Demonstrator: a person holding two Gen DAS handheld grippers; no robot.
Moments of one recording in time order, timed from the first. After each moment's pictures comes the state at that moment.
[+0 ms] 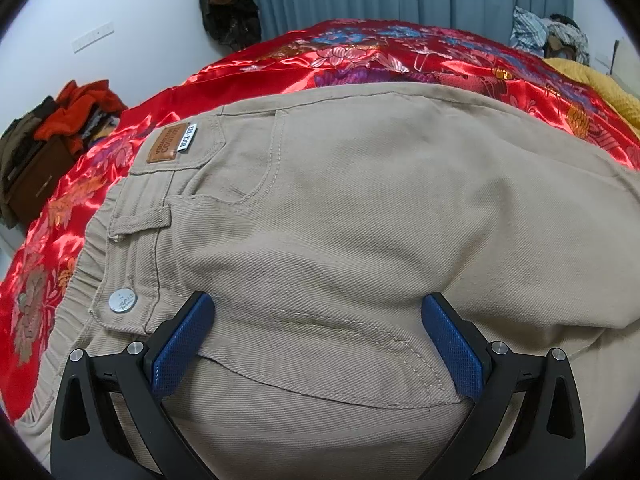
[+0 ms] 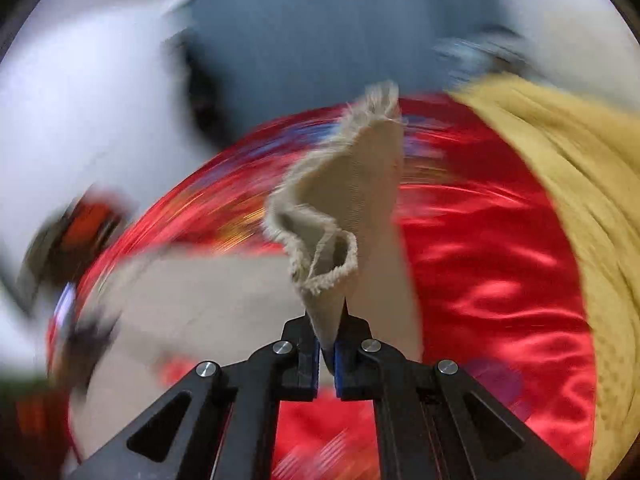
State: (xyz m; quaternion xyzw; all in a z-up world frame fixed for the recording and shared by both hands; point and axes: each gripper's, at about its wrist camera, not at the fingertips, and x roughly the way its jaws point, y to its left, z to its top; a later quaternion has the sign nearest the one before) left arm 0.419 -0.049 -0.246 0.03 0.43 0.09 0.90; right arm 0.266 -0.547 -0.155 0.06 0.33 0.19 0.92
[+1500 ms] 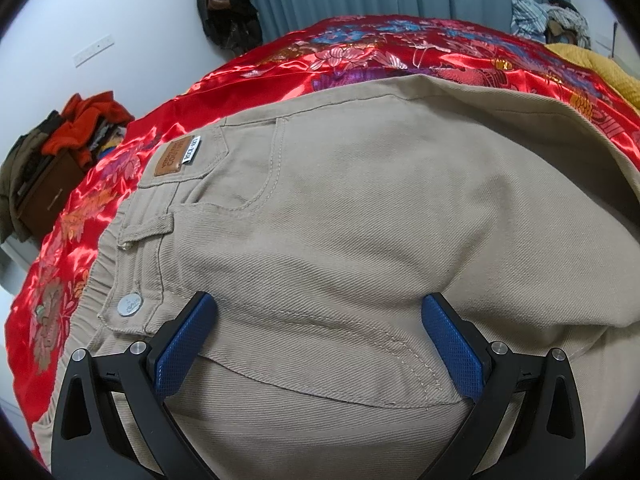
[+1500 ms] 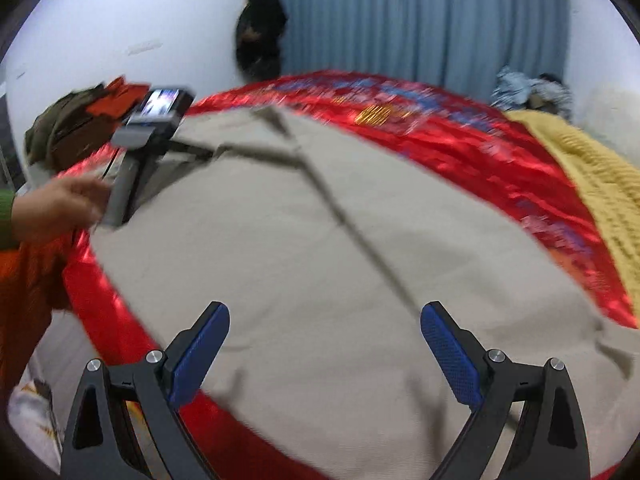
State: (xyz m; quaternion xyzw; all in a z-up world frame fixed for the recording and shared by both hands) left arm 0.420 -0.057 -0.241 0.06 0.43 0.10 0.89; right arm 0.123 -0.340 -0.245 -0.06 0.38 0.12 0.91
